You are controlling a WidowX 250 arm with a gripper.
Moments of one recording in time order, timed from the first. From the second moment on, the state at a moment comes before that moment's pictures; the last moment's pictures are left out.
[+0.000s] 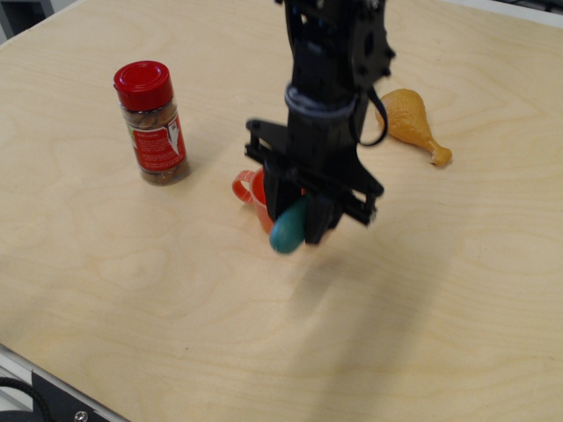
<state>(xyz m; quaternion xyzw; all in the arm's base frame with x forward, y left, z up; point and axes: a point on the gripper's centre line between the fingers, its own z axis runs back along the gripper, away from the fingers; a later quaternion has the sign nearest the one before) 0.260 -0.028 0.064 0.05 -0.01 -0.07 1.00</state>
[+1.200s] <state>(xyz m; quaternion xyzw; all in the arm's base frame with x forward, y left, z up) 0.312 0.013 0.056 0.08 -0.08 -0.04 0.99</state>
